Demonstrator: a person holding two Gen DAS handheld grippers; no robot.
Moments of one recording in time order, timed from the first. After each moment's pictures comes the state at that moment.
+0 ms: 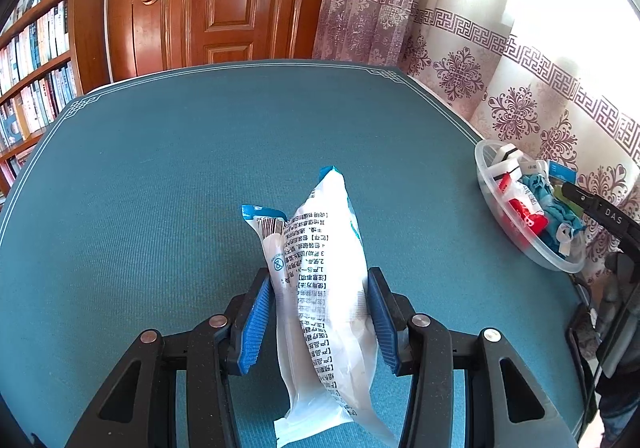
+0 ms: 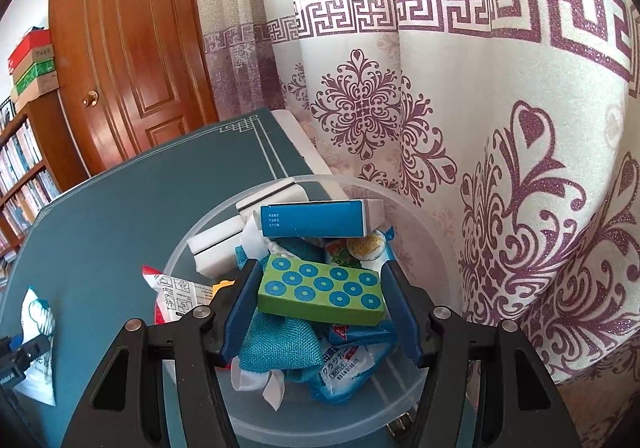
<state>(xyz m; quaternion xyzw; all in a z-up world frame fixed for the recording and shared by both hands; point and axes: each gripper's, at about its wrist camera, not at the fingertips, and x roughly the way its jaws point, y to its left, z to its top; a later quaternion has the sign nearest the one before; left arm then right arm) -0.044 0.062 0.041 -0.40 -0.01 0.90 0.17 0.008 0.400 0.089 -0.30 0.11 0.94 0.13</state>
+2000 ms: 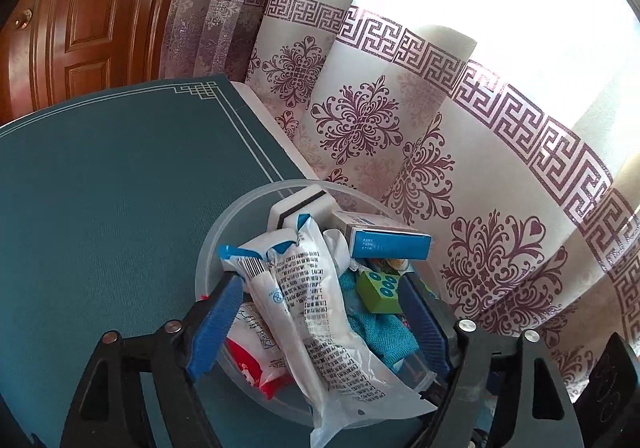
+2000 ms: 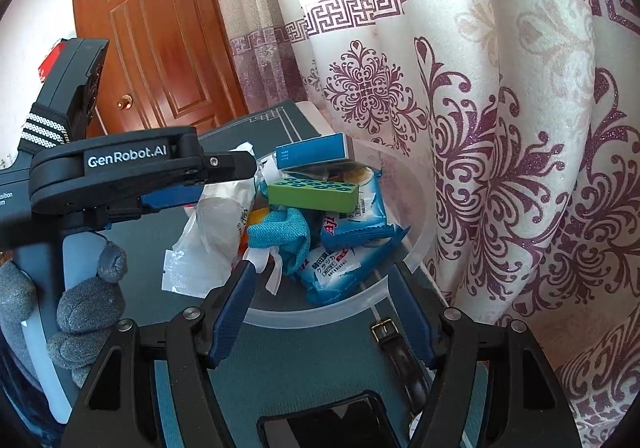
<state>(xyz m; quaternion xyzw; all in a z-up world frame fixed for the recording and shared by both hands) -0.076 0.275 0.088 -0.40 -0.04 0.85 0.34 0.085 0.400 0.075 -0.30 0.13 0.94 0.08</state>
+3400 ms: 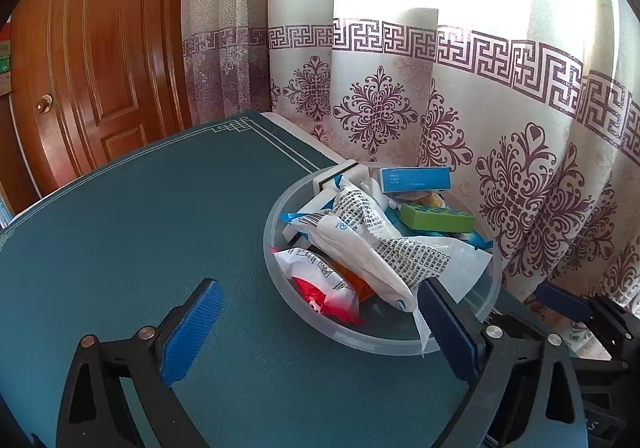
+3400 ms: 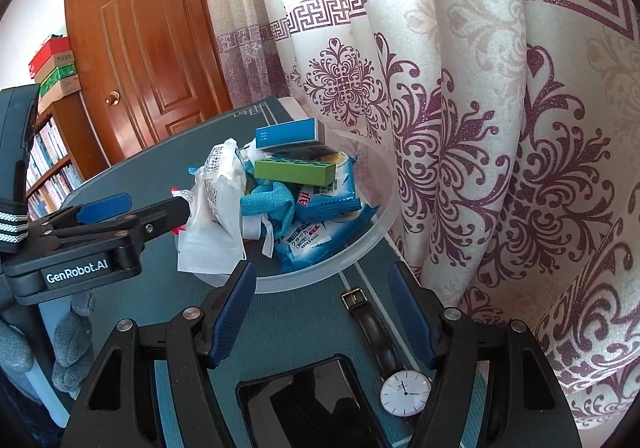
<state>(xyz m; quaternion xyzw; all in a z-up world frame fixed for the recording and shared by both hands) -0.017 0.251 0.074 -0.31 0.09 0.90 0.28 0.113 0.403 0.072 -0.31 0.12 0.94 0.11</state>
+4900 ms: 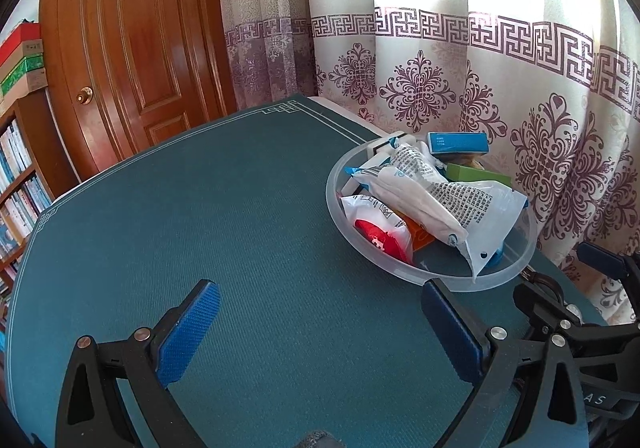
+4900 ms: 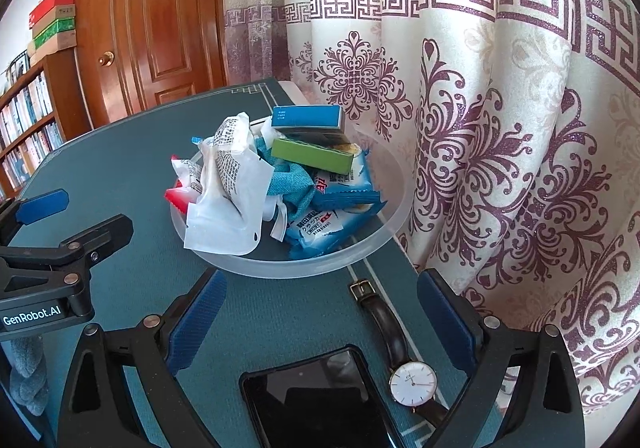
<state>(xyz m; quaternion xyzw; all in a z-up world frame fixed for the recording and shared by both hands) 0.003 0.218 0.059 -0.32 0.12 0.91 0.21 0.101 0.370 0.071 -0.34 0.05 0.93 0.14</state>
